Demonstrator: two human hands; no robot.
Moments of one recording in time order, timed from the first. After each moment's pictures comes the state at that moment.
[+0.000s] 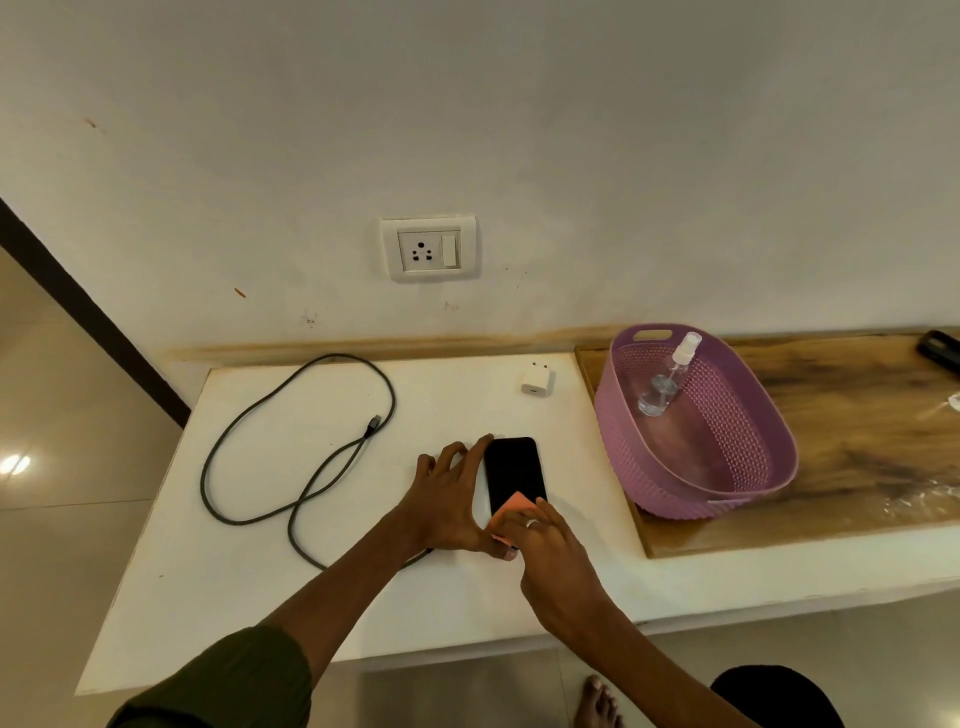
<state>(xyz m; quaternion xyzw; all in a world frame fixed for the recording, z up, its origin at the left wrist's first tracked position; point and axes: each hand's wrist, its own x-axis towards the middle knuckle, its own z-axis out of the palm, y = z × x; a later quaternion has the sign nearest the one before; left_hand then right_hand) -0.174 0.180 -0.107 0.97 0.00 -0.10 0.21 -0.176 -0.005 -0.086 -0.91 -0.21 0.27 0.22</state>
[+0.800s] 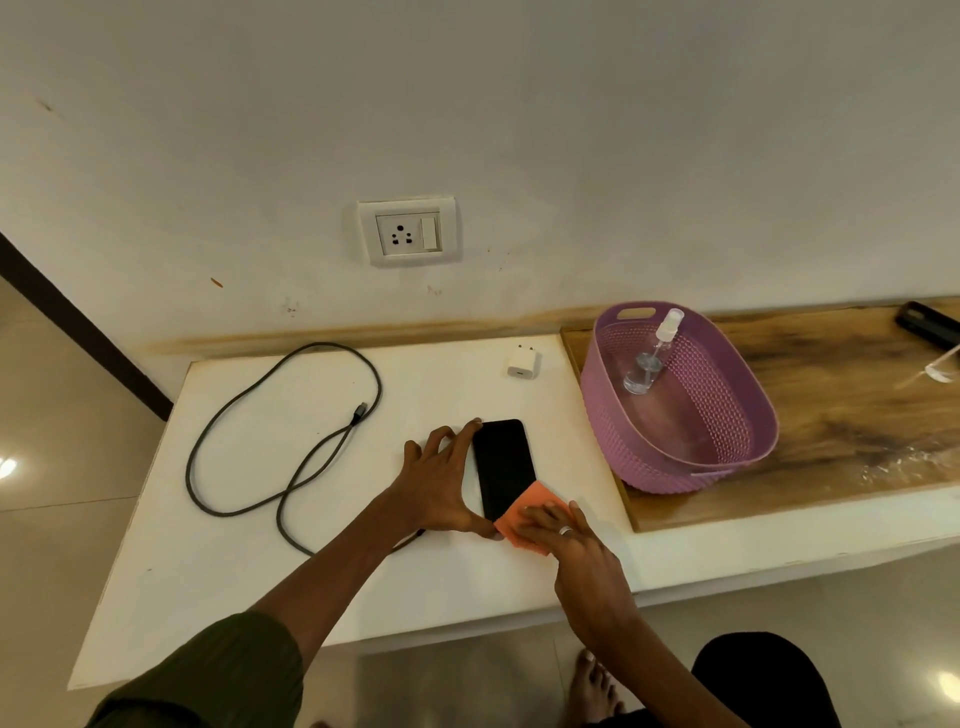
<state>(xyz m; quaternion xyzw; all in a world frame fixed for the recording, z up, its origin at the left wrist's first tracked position) -0.174 0.176 -0.099 0.97 0.00 -0.12 0.19 -0.194 -0.058 -0.105 -0.93 -0.25 0.13 0.25</state>
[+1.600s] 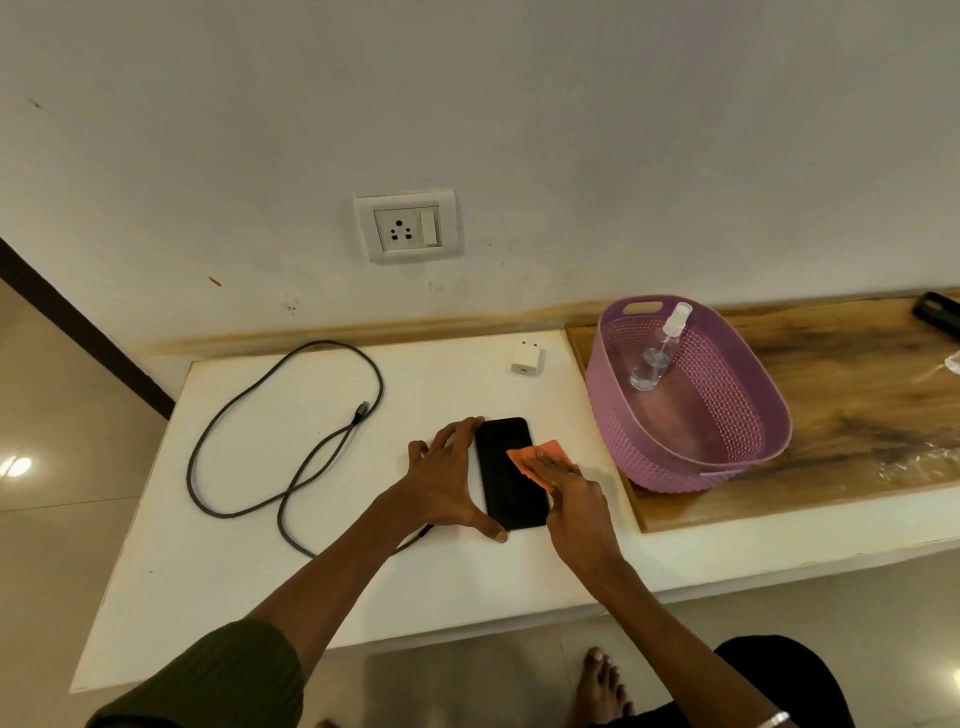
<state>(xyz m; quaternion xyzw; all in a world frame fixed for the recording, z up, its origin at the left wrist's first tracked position) -0.165 0.175 -0.103 0.96 0.04 -0.15 0.24 -0.148 -0.026 -0.099 -0.92 -0.09 0.14 0.36</state>
